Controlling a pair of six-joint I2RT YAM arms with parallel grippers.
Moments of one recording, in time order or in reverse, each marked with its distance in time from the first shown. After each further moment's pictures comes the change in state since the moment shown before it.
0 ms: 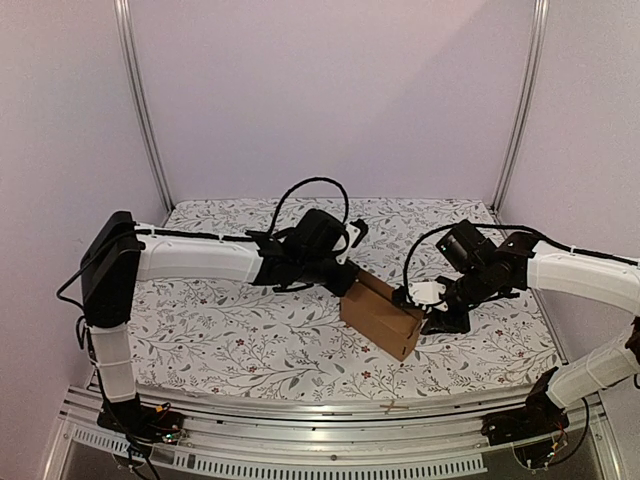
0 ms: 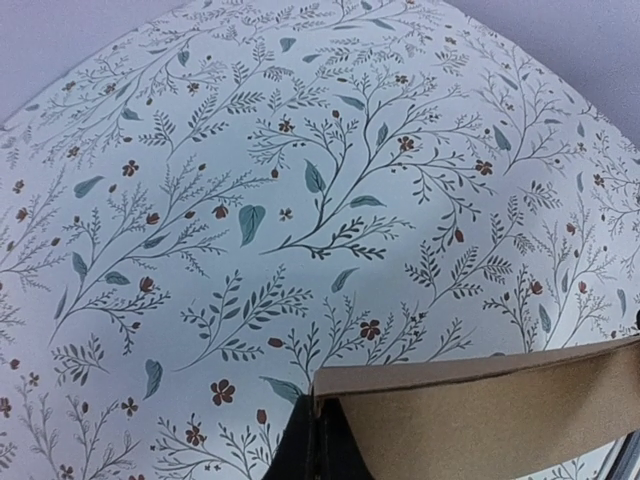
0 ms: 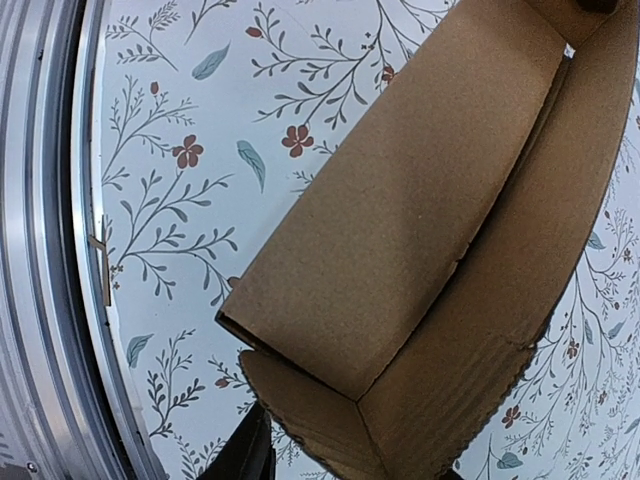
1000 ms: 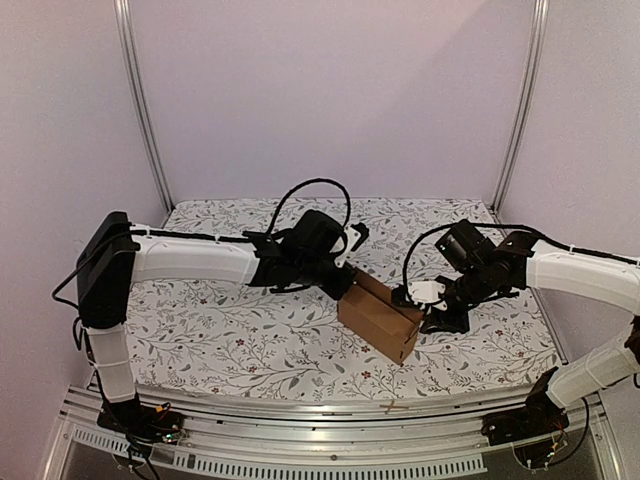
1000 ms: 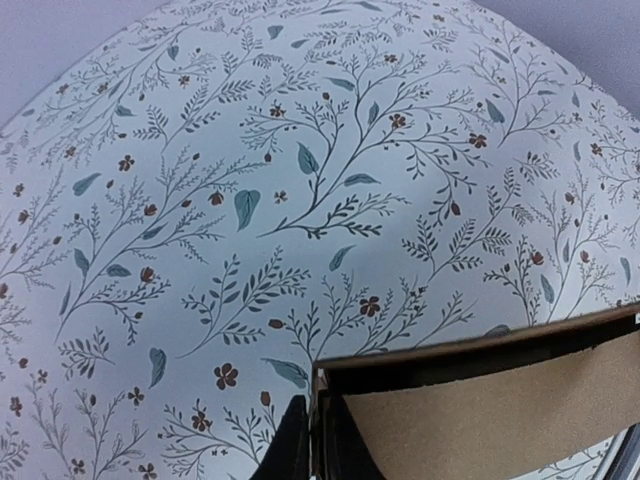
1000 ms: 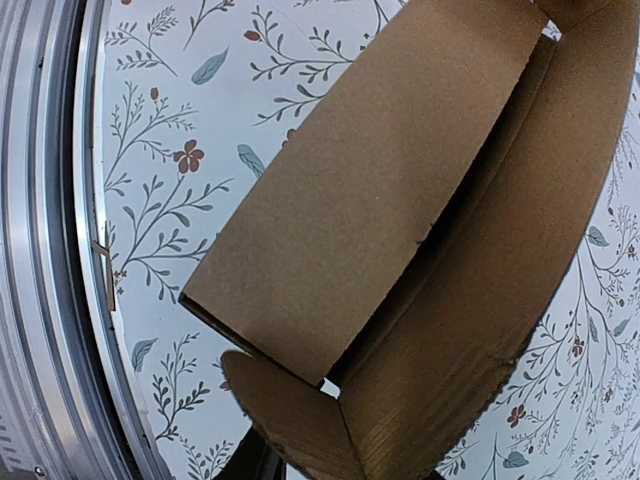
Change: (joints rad) left arm -0.004 -0.027 -0.032 0.011 -0.007 0.065; right arm 0.000 0.006 0.007 -0.006 -0.006 0.024
